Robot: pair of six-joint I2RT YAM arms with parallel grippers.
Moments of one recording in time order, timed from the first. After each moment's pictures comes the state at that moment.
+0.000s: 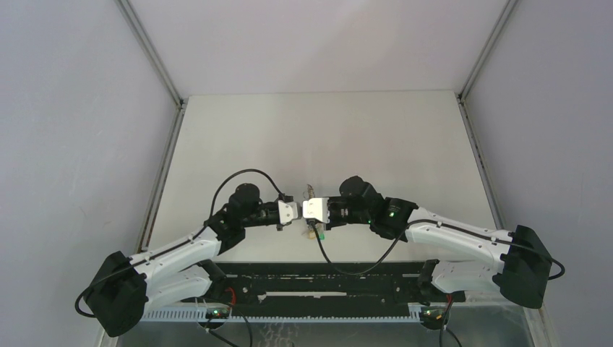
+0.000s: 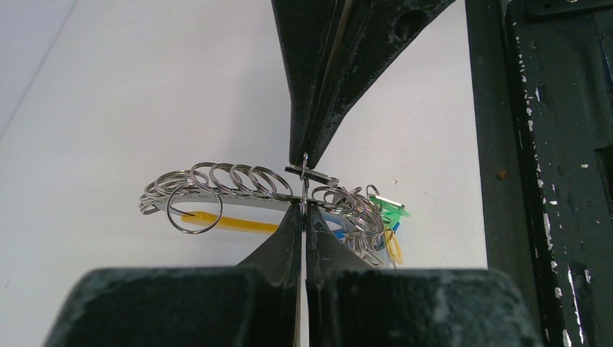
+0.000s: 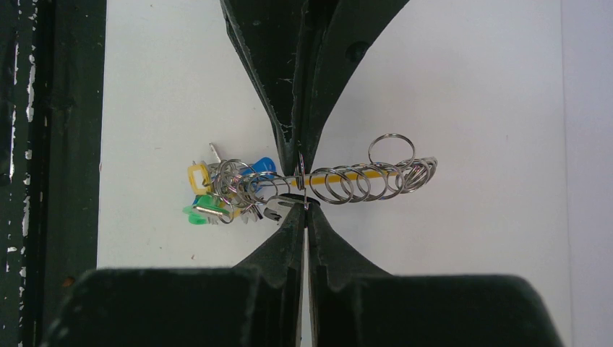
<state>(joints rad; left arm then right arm) -0.72 1.00 0.41 0.29 0.61 0.48 1.00 1.17 0.79 -0.21 -0.20 -0.70</state>
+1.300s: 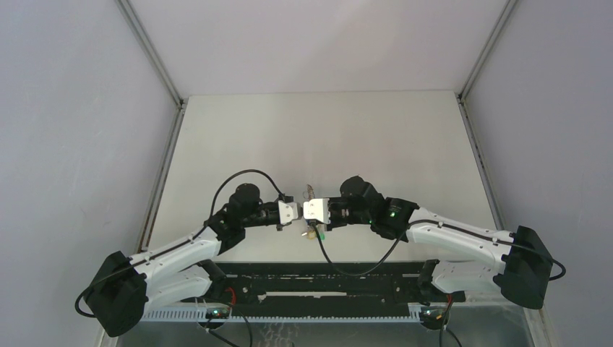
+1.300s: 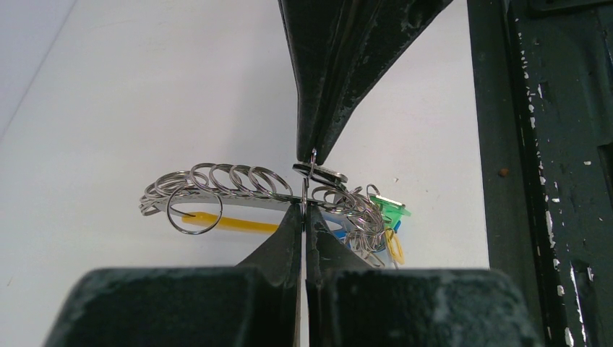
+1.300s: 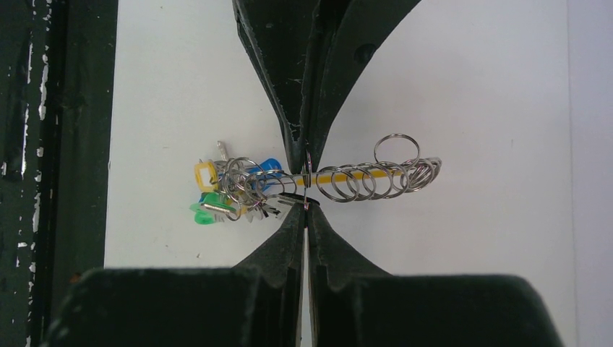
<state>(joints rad) -0.72 1.00 0.41 0.28 0.61 0.49 1.00 1.16 0.79 -0.22 -0.22 -0.70</state>
